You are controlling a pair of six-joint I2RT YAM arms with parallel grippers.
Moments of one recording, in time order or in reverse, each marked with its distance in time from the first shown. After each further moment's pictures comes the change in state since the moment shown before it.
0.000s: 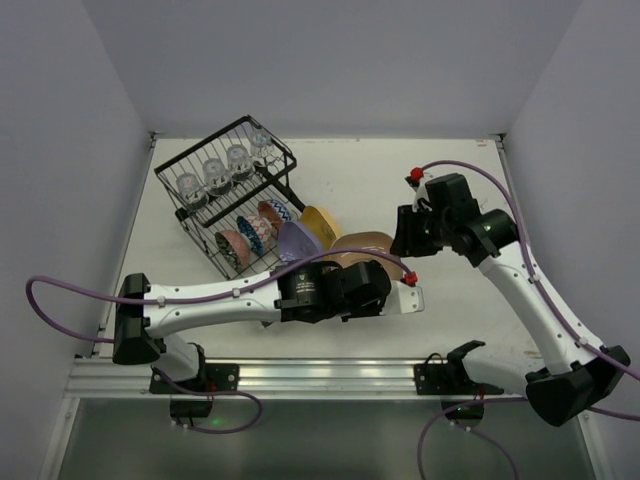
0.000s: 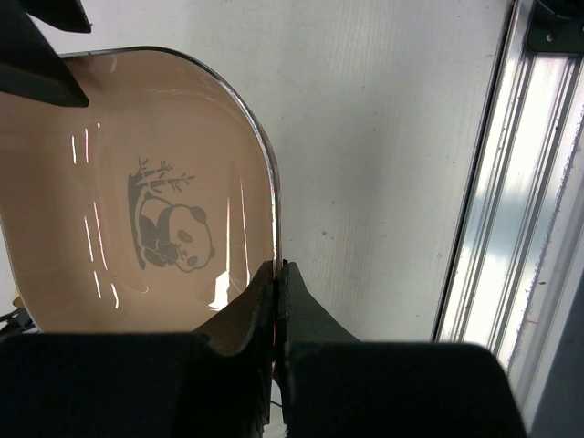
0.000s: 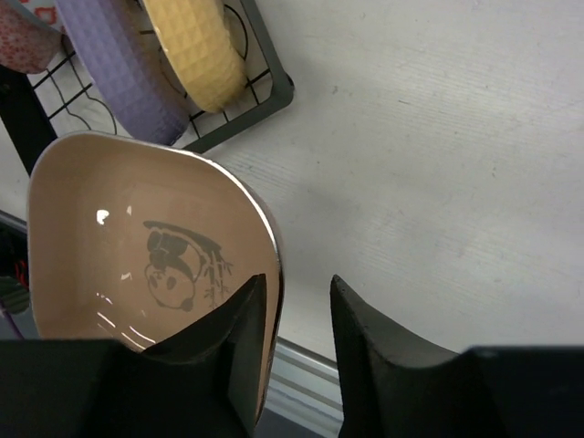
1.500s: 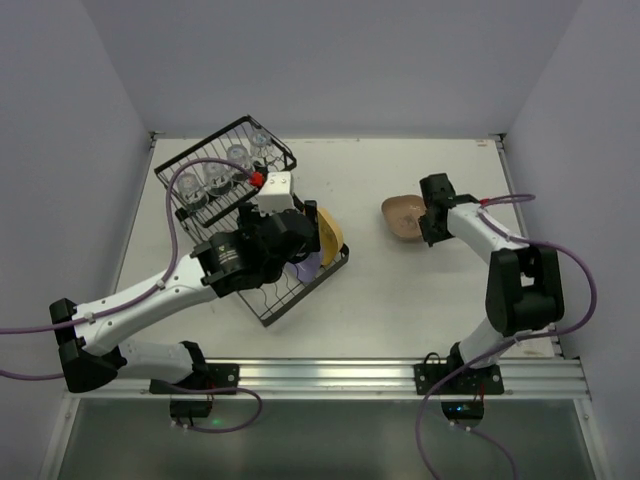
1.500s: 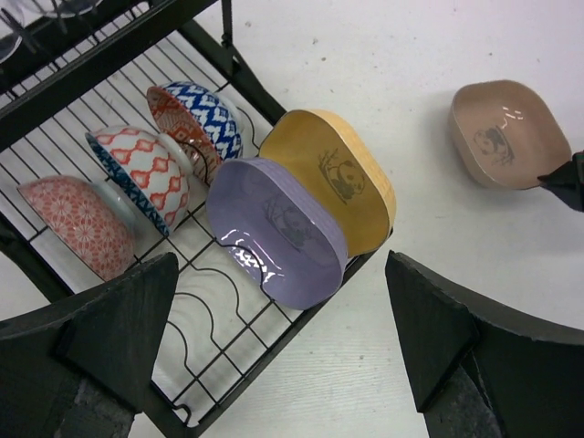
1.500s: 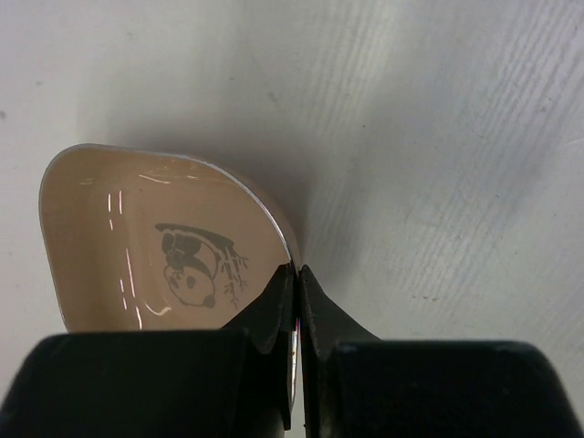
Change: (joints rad) left arm 0.318 -0.311 -0.172 0.019 -0.558 -0.956; right arm -0.265 0.473 -0.164 0.333 0.550 1.148
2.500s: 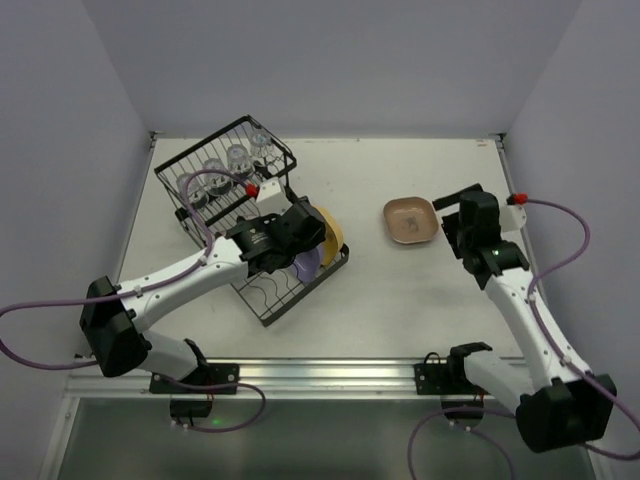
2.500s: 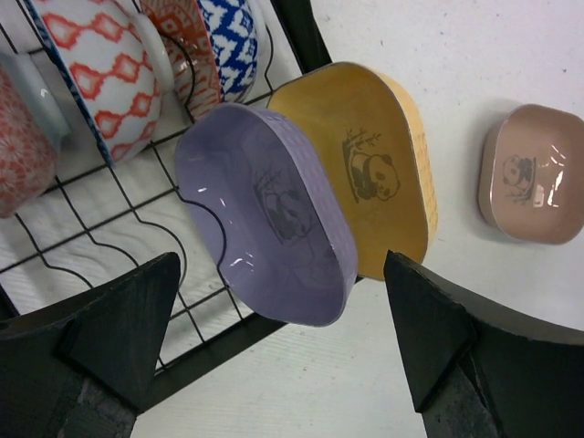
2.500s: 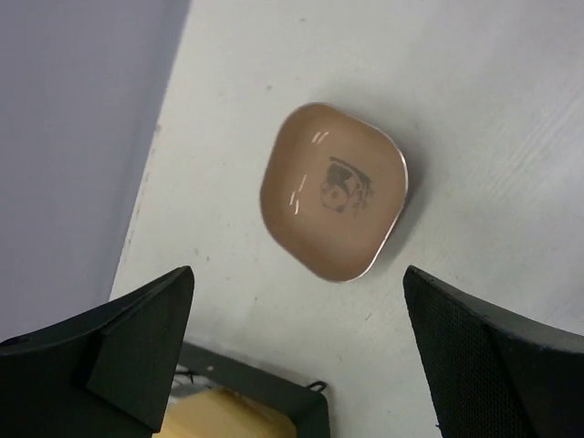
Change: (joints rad) left arm 0.145 0.158 -0.065 -0.016 0.121 -0.429; right arm 0.000 -0.511 -0.180 0.115 0.013 -0.163
